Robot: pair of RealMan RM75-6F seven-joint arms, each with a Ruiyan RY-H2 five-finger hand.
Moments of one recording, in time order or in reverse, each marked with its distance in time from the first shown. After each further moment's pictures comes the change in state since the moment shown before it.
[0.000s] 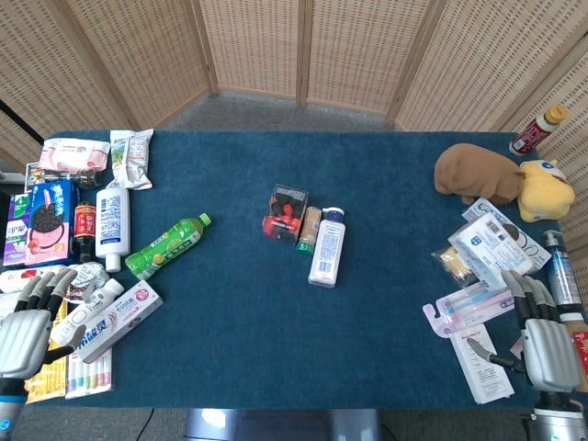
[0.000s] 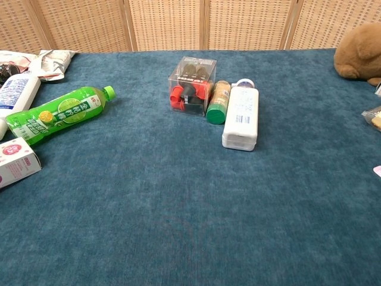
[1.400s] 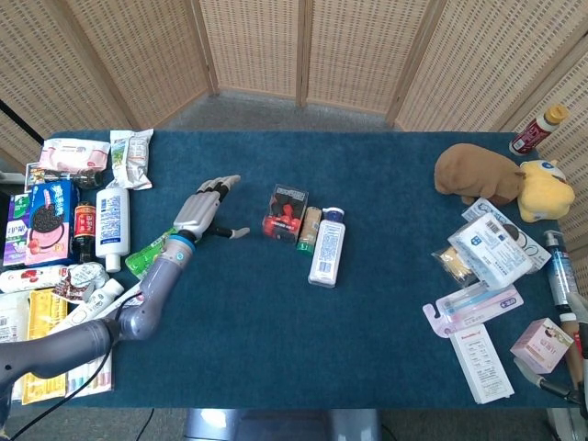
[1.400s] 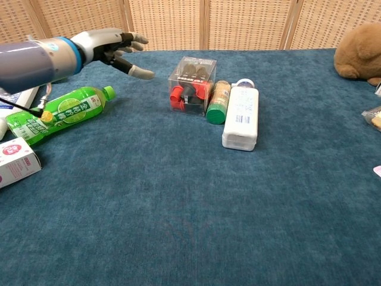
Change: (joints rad) left arm -0.854 -0.559 -0.379 0.647 -0.646 -0.704 -0.004; right arm -0.136 0.093 -0.025 0.022 0.004 0.125 0.186
